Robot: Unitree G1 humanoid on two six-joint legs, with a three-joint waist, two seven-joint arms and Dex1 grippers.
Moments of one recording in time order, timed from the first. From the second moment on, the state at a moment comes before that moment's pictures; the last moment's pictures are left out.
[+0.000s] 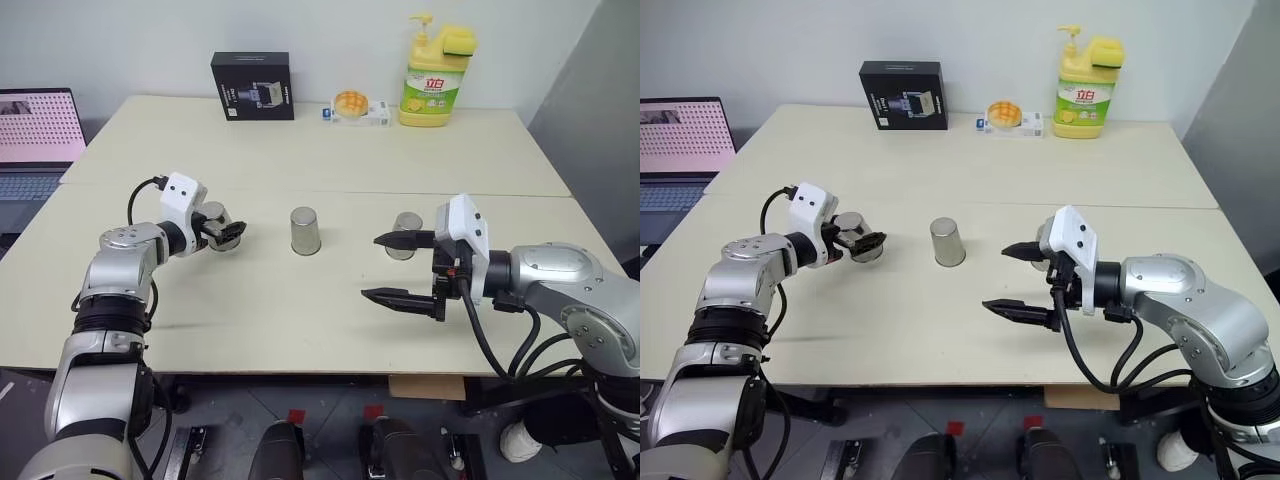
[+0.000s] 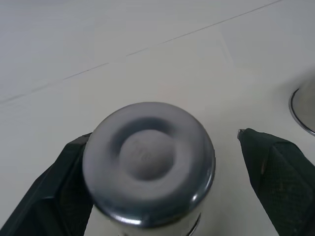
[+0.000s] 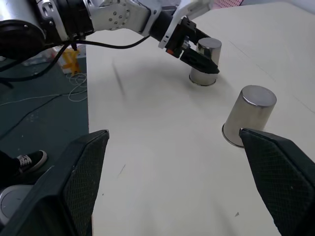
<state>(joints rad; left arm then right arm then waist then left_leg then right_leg) -0.78 0.67 0.05 0.68 -0.17 0.35 -0.75 -0.51 -0.72 0.08 -0.59 0.73 0.84 0.77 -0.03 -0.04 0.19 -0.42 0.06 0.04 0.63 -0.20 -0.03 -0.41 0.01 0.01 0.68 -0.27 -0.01</state>
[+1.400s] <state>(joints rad) -0.86 0.71 0.24 0.95 -0.18 0.30 -0.56 -0.47 -0.72 0.06 -0.59 0.73 0.84 0.76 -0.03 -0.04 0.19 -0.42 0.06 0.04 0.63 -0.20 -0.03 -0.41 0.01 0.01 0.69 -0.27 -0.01</state>
